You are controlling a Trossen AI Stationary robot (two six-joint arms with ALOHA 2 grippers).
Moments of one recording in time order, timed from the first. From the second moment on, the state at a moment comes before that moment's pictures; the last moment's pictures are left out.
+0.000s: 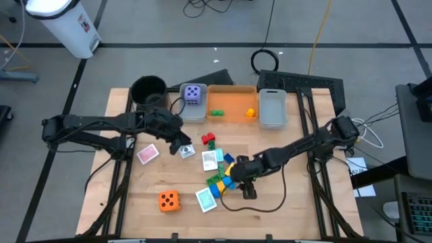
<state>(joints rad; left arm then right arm) 0.17 1.06 0.71 -0.28 0.26 -0.43 0.31 1.71 1.09 -0.37 -0.10 0.28</state>
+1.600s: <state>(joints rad) 0.15 1.06 0.71 -0.28 0.22 -0.45 0.26 1.77 1.05 -0.31 -0.05 0.14</state>
